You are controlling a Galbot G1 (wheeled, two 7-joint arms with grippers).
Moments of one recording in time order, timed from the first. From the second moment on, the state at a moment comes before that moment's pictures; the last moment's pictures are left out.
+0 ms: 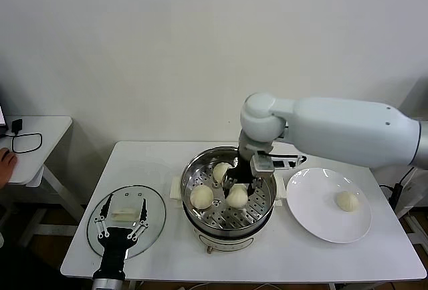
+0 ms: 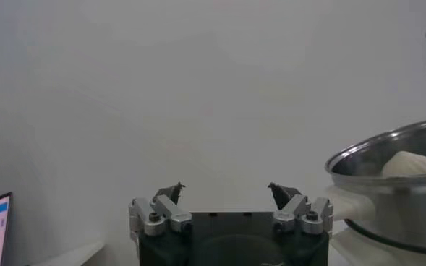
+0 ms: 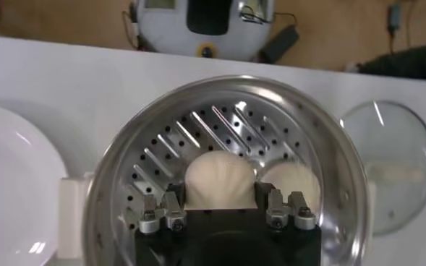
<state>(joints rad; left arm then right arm) 1.73 -1.37 -0.50 -2.08 0.23 -0.25 -0.23 0.60 1.00 -1.31 1.66 -0.08 0.64 -1.20</state>
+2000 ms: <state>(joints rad) 1.72 -1.35 -0.48 -2.07 0.22 -0.25 -0.22 0.51 0.58 -1.12 1.37 0.21 0.10 -1.24</state>
